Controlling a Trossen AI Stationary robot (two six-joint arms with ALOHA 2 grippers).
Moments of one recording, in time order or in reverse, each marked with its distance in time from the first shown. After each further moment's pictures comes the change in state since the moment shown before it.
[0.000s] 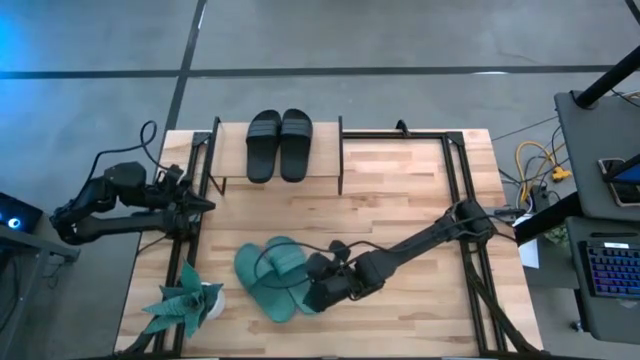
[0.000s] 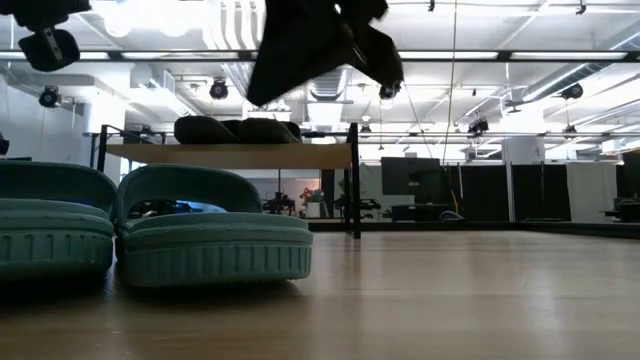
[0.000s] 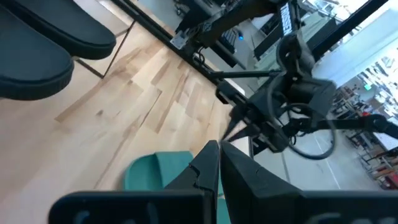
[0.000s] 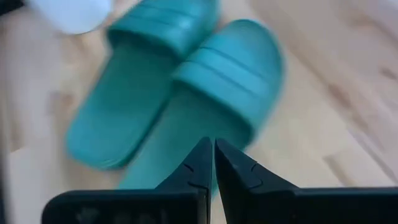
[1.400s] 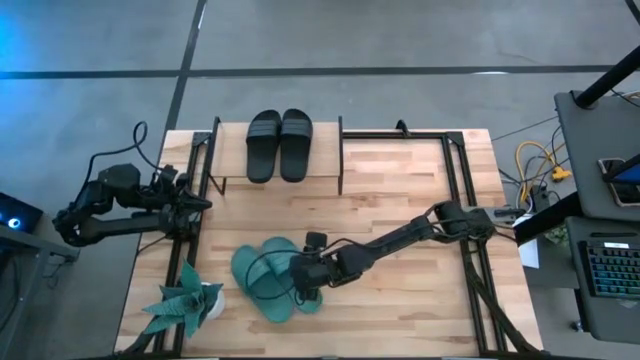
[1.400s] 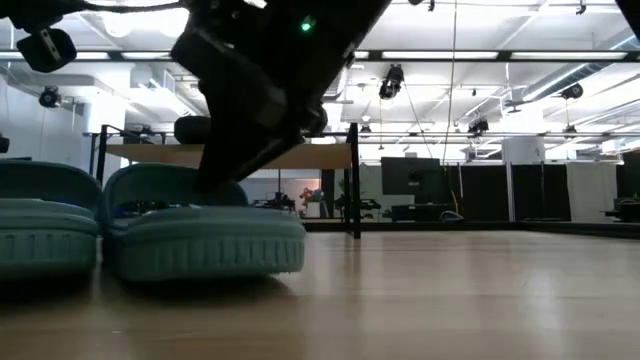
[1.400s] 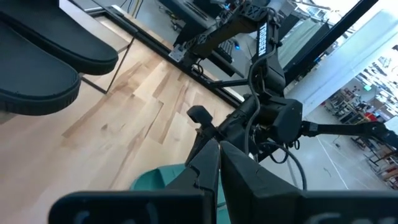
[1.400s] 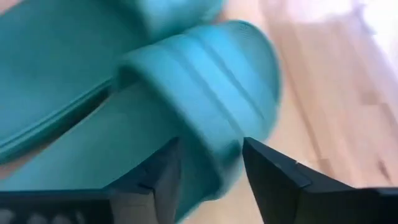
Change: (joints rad) left arm 0.000 -0.062 -0.019 0.003 -0.021 0.052; right arm -0.101 0.150 0.017 0.153 -0.037 -0.516
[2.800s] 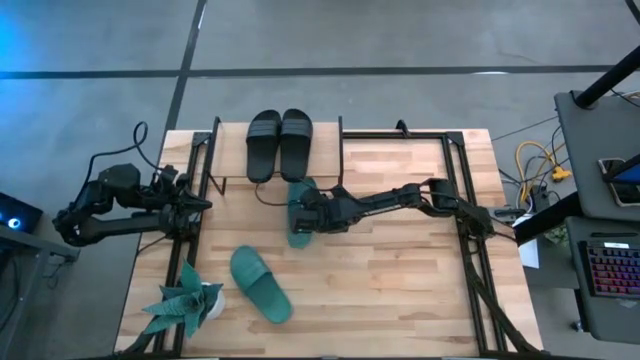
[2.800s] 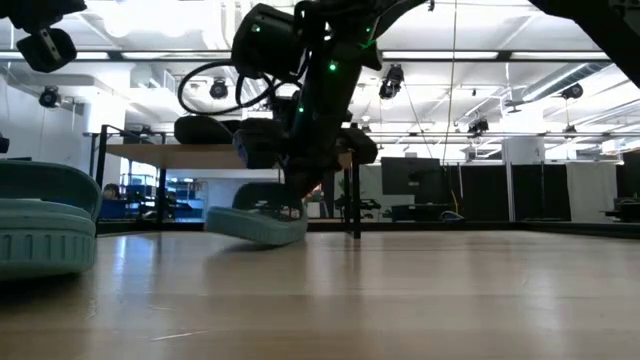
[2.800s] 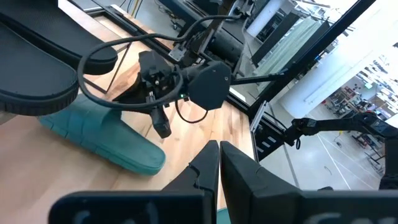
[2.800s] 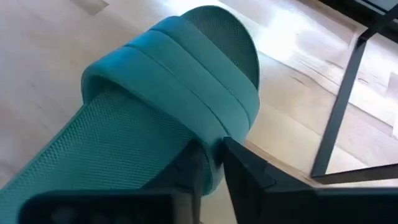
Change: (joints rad) left arm 0.000 0.001 0.000 -0.001 0.001 0.008; right arm -0.280 0.001 0.006 -0.234 0.232 0.585
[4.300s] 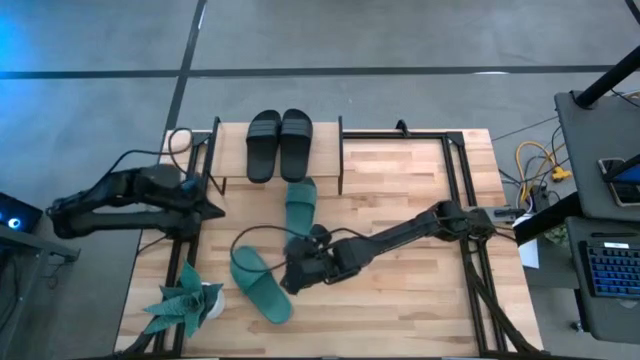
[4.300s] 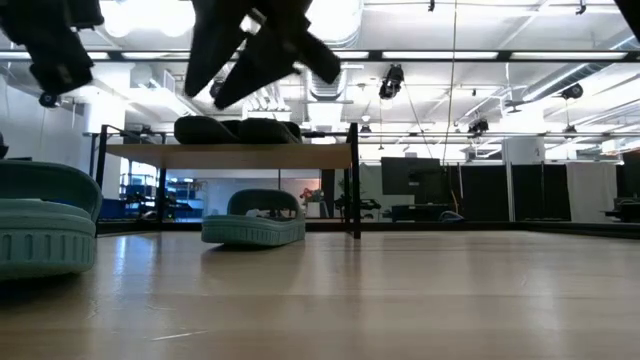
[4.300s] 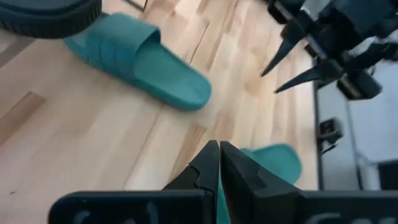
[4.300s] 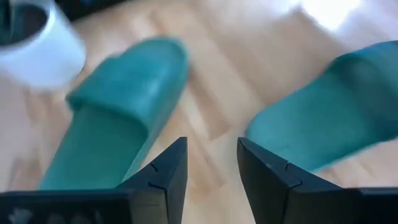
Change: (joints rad) left arm 0.000 0.278 0.027 -0.177 0.003 0.131; right arm 0.279 -0.001 0.260 -0.009 -0.154 -0.160
